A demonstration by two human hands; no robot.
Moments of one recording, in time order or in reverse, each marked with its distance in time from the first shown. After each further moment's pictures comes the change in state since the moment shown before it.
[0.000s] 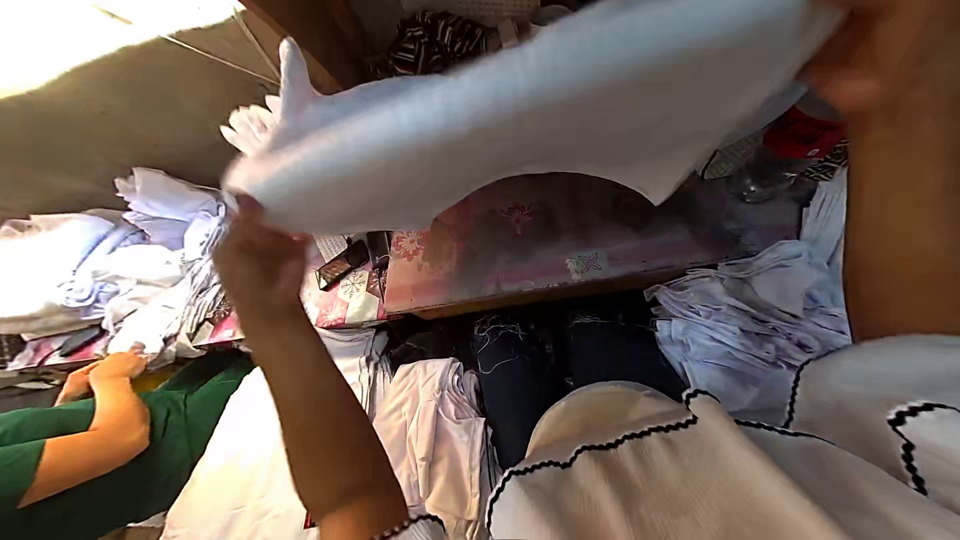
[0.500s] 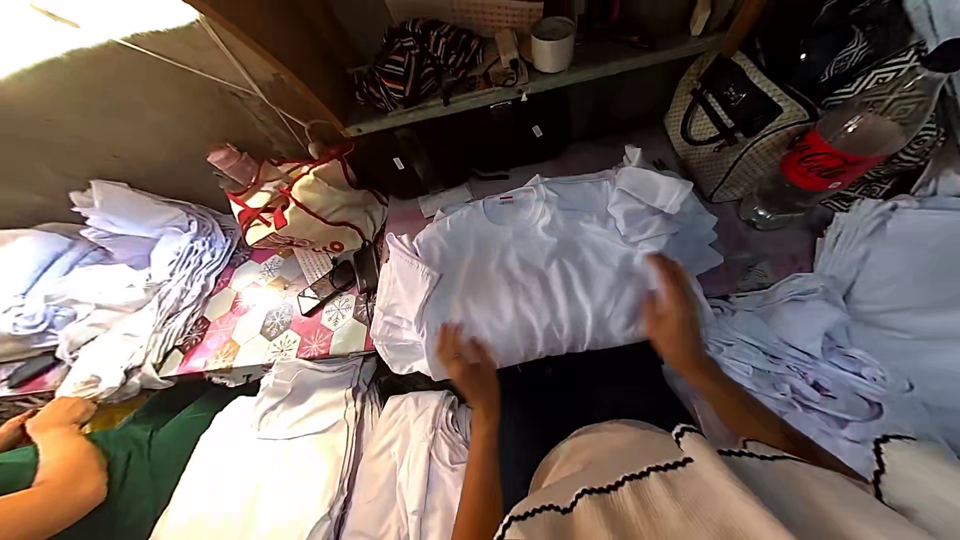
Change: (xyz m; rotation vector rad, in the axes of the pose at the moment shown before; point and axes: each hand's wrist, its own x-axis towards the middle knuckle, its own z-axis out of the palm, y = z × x) left_hand -0.162 -0.240 0.078 0.913 0.111 0.280; right_hand -0.162 0.188 0.085 -0.828 -0.124 -0.023
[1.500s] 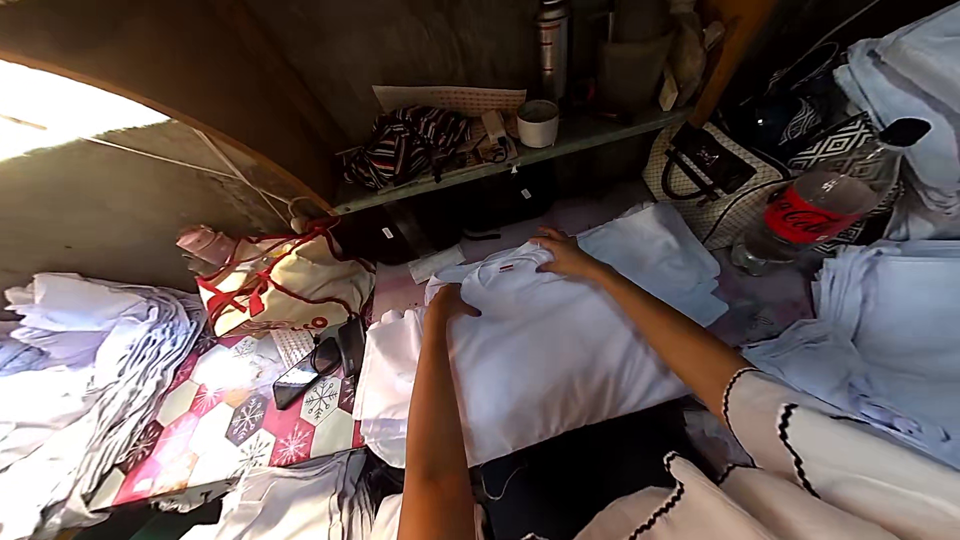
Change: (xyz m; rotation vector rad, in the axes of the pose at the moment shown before) left_hand 0.289 -0.080 0.135 0.351 -1.165 -0.100; right_hand 0.282 0.054 0.126 0.046 -0.370 -0.233
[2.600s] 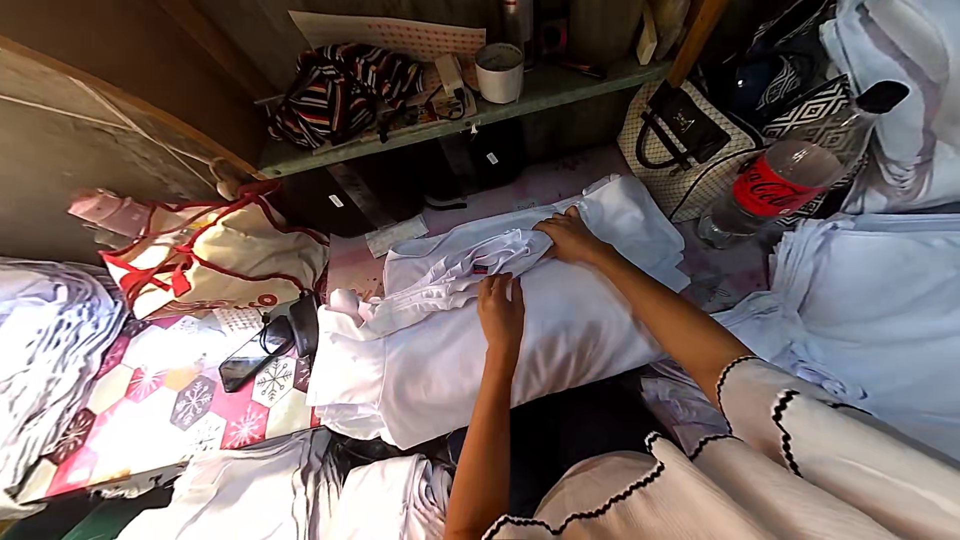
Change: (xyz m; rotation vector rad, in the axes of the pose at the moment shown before) left_hand -0.086 0.165 0.136 -0.337 0.894 0.334; right_hand -0.054 0.013 -0.035 -0.383 -0.145 0.012
